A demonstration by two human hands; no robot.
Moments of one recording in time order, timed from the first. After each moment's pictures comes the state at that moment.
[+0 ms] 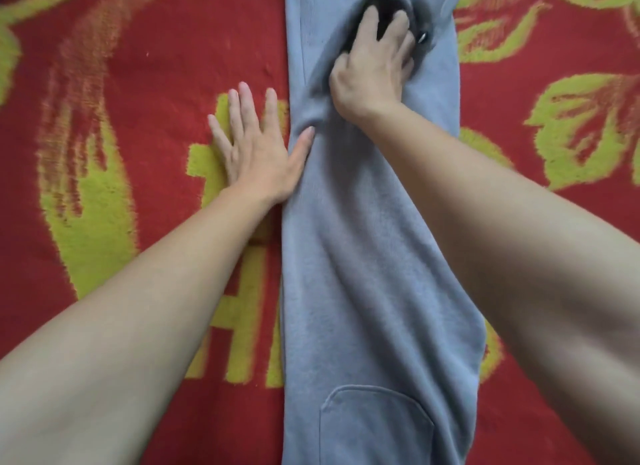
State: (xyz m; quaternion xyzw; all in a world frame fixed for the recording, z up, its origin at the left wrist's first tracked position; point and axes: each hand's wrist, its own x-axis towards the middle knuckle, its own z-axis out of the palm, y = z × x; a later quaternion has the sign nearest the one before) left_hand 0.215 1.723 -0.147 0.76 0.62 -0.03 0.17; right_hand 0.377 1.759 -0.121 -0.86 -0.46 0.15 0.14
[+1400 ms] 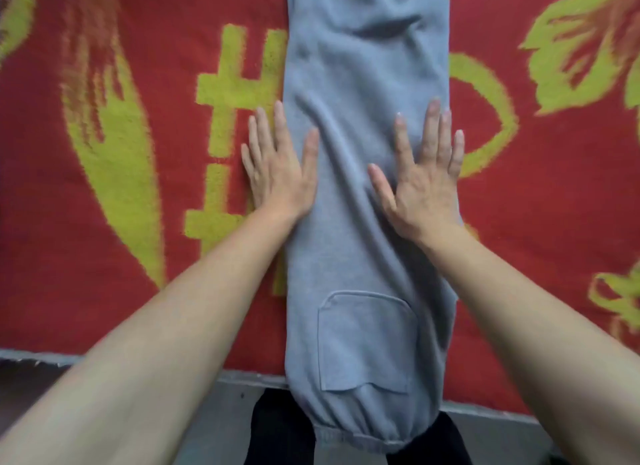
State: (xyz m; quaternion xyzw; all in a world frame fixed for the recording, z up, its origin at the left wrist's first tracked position) left_hand 0.198 1.592 -0.135 0.71 0.66 0.04 0.25; right_hand 0.380 1.502 -0.133 -0.80 -0.60 0.09 0.00
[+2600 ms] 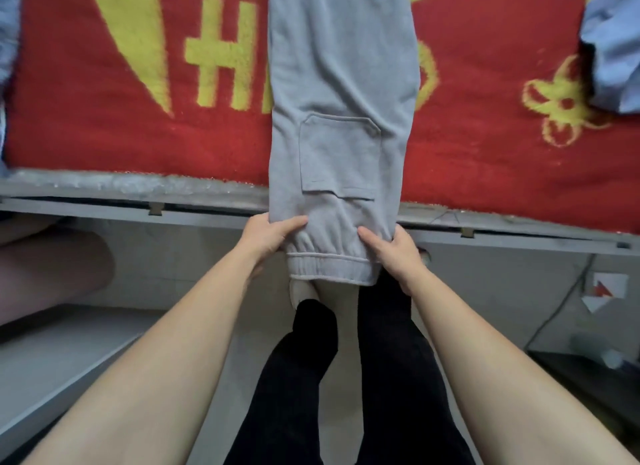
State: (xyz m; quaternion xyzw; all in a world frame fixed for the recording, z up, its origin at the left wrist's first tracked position) left_hand 0.047 1.231 -0.080 0.33 0.67 0.04 0.67; right_hand 0.257 1.112 -0.094 -0.77 -0.09 0.57 0.26
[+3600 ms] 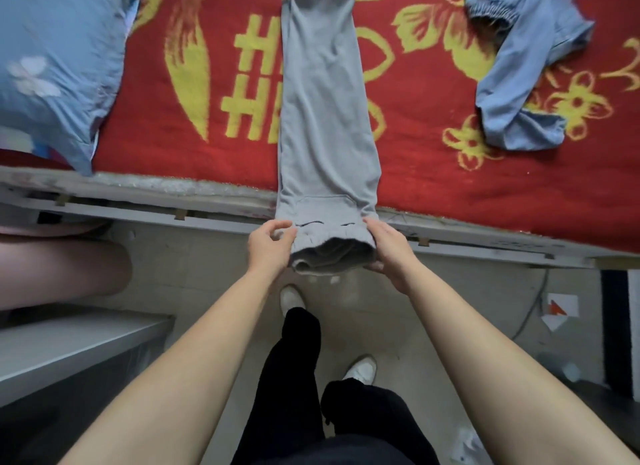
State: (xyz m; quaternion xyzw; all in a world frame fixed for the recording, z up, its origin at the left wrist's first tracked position) left_hand 0.065 1.114 0.071 0.45 0.71 0.19 0.51; right_hand 0.272 1.051 0.081 -0.71 -0.06 0.60 0.35
